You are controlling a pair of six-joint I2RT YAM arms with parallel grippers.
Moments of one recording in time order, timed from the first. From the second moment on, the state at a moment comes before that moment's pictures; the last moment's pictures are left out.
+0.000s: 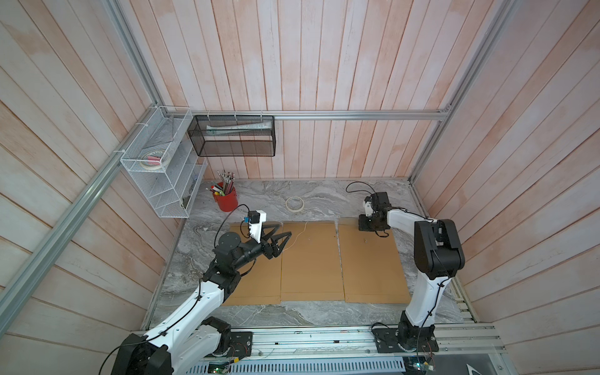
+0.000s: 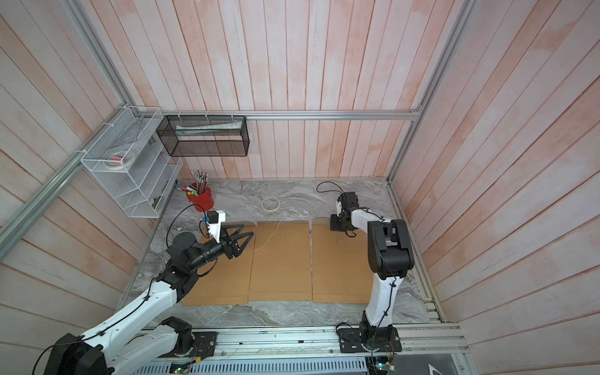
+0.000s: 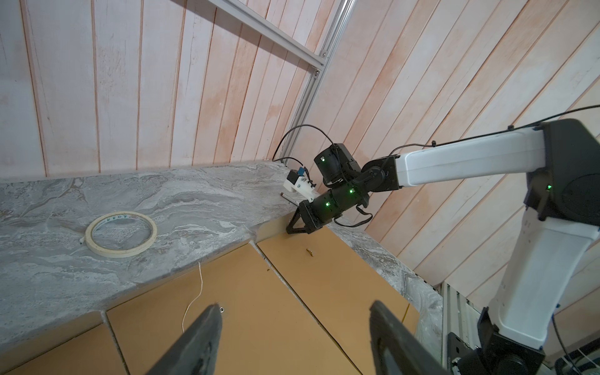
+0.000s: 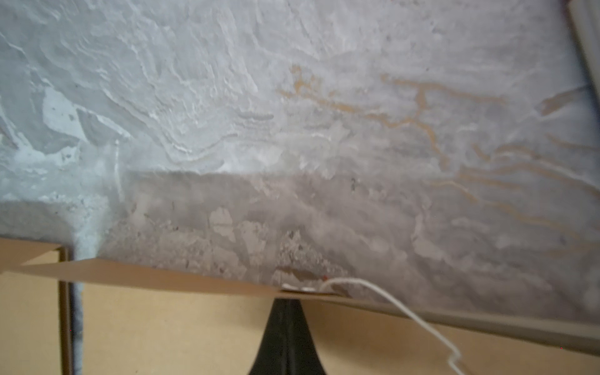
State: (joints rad) left arm -0.38 0.98 0.48 0.45 0.54 -0.35; right arm 0.13 1.95 1.23 -0.38 -0.13 0.14
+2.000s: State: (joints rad) left arm 0.04 1.56 0.25 1.20 0.00 -0.05; right arm 0.01 1.57 0.19 1.26 0.18 0.01
